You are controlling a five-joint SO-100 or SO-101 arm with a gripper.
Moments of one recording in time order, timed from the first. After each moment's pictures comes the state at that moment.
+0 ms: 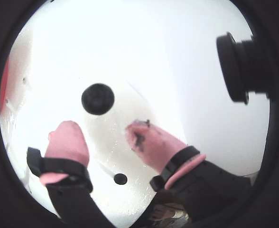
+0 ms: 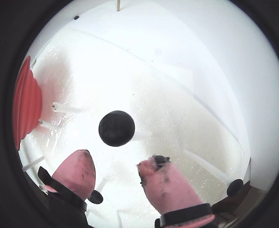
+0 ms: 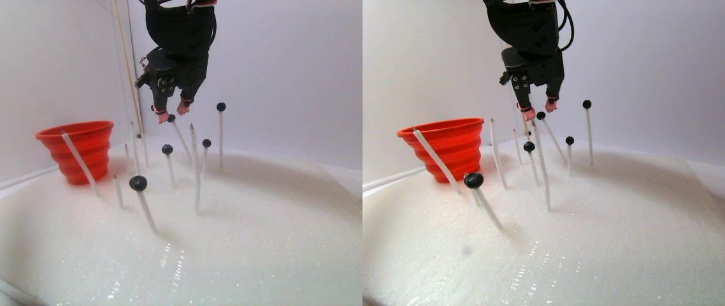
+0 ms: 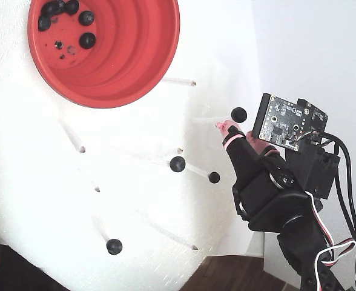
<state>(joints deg) 8.4 90.5 123.2 -17.4 -117.6</state>
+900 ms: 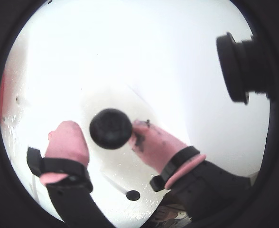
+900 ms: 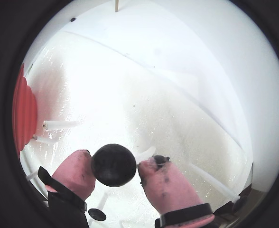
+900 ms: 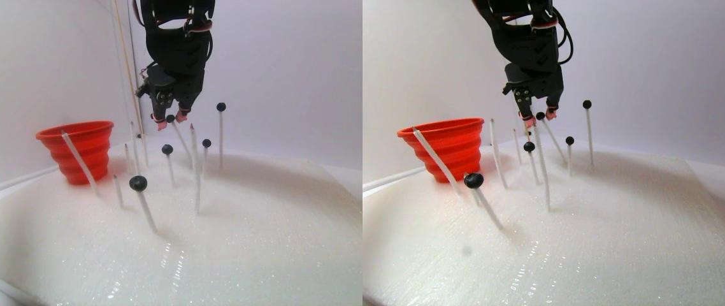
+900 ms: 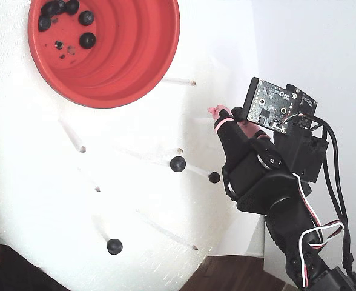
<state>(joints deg) 7.8 81.7 116.3 -20.8 -116.5</state>
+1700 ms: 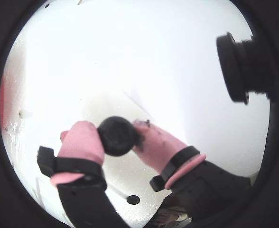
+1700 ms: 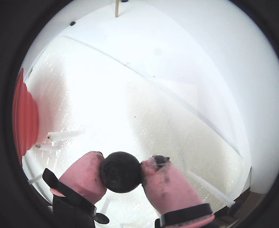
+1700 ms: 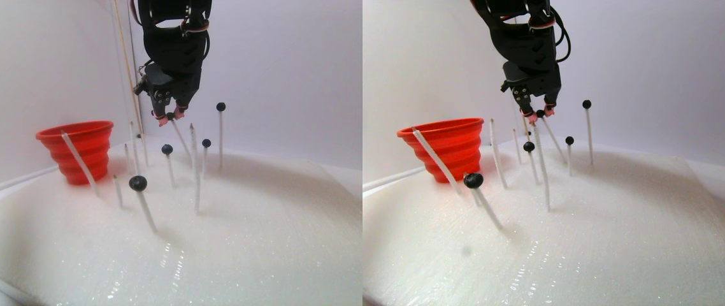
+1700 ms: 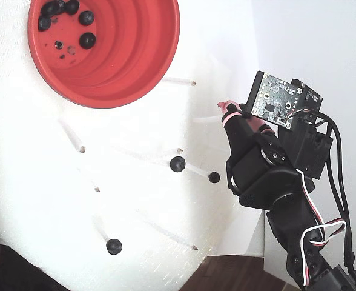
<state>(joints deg) 6.9 81.7 115.8 -22.3 -116.5</state>
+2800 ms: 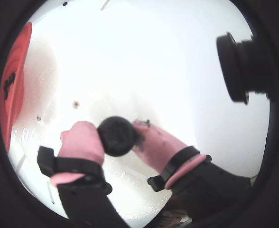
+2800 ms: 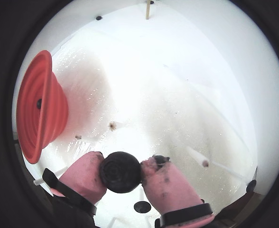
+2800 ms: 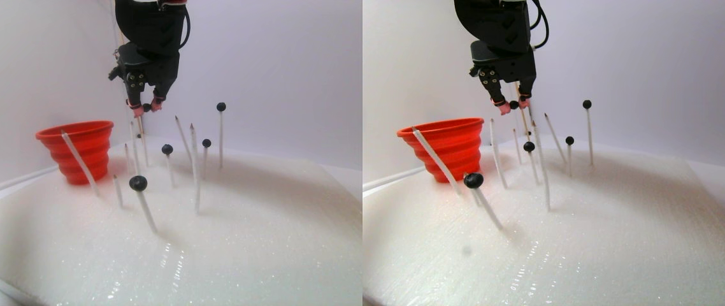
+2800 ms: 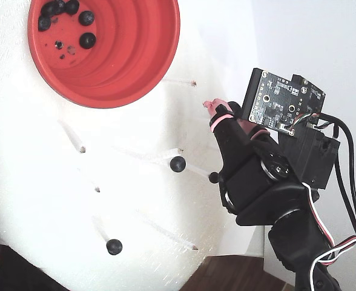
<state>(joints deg) 0.1 94.0 126.3 -18.6 -113.0</state>
